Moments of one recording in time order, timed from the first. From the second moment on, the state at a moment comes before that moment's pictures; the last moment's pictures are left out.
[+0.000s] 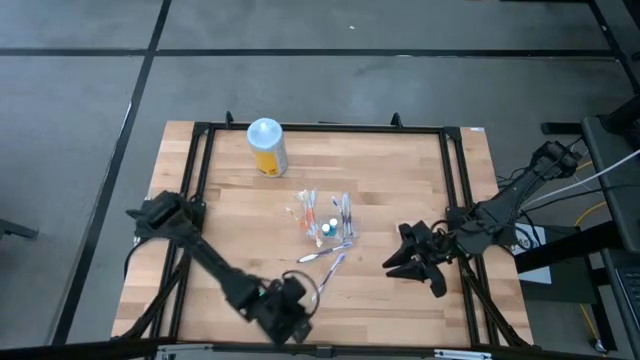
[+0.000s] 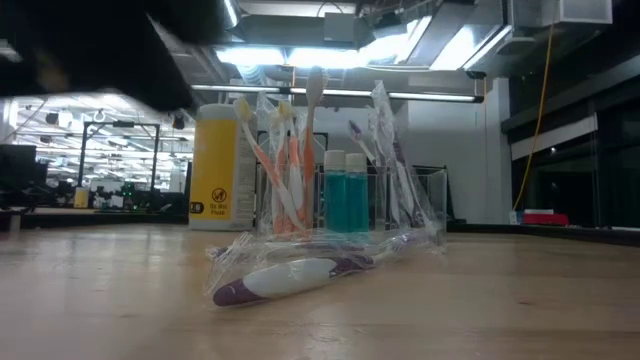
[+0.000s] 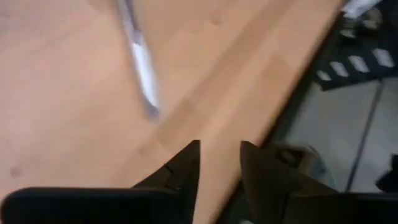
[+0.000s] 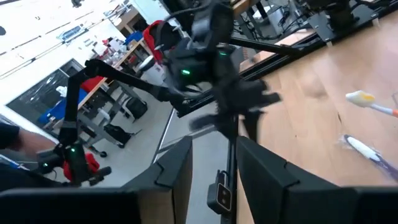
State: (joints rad) left arm -0.72 1.94 1.36 -0.36 -0.41 -1.44; right arm 0.71 1.03 0.72 0.14 0.32 0.73
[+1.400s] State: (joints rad) left arm -0.62 2.07 1.36 -0.40 -0.28 -1.50; right arm 1.01 1.01 0.72 0.30 0.70 0.70
